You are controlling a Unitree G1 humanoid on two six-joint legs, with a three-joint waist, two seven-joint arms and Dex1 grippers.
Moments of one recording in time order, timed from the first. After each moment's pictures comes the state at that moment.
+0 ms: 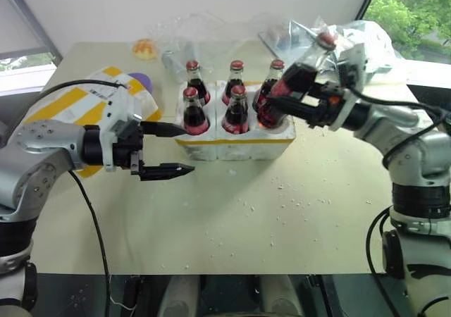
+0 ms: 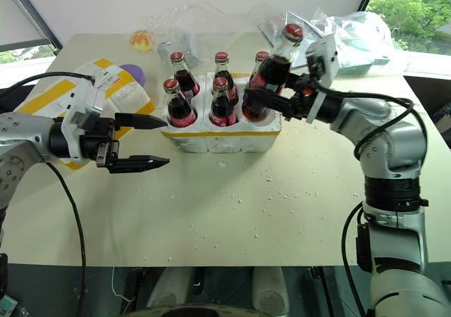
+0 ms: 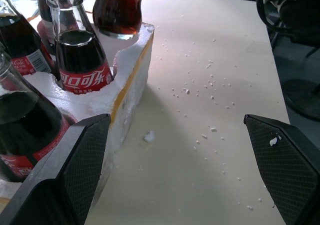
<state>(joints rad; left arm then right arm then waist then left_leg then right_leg) -0.48 0.95 0.11 -0.36 -0.77 0.73 -1.12 -0.71 -0.61 -0.10 -0.08 0.66 0.71 0.85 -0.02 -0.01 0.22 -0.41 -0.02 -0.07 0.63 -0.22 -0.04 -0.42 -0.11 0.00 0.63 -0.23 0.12</state>
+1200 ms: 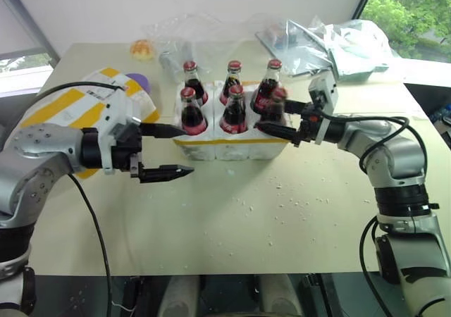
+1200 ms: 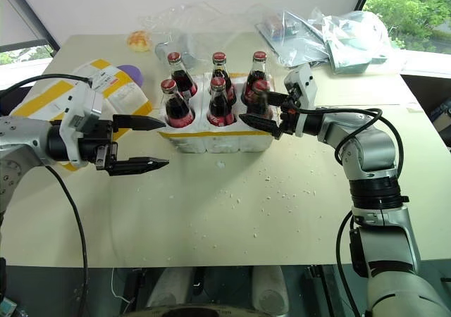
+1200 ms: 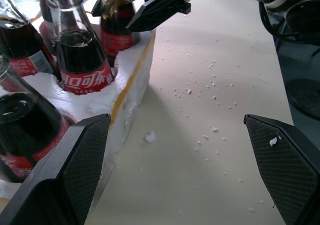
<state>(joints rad) -0.45 0.95 0.14 -0.40 -0.78 0.74 -1.08 -0.70 -0.60 -0.02 0.06 0.51 0.63 0.93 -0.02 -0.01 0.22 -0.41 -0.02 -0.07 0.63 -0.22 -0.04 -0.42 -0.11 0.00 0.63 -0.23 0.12</state>
